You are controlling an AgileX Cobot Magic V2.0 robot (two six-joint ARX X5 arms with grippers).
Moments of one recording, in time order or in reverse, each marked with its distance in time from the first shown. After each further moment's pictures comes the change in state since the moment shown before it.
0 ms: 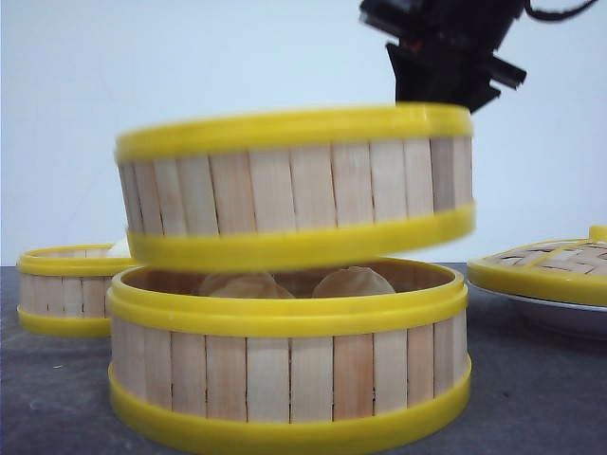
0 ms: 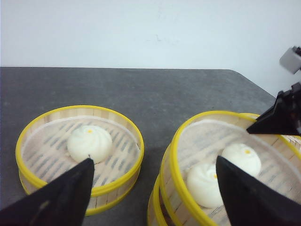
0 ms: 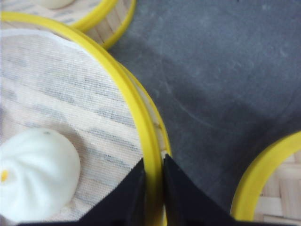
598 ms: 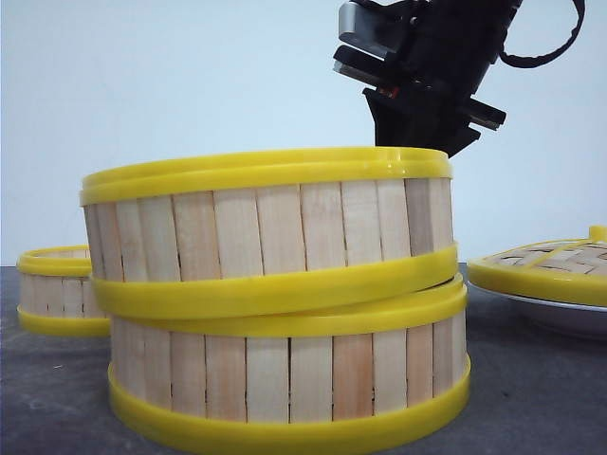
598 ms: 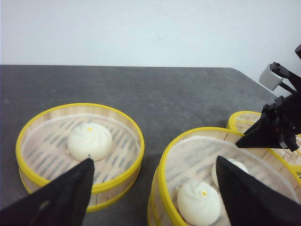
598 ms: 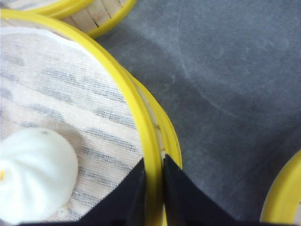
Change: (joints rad) left arm 0.000 0.000 0.000 -0.011 0.000 0.001; right arm 0.028 0.077 0.000 0.011 -0.006 0.022
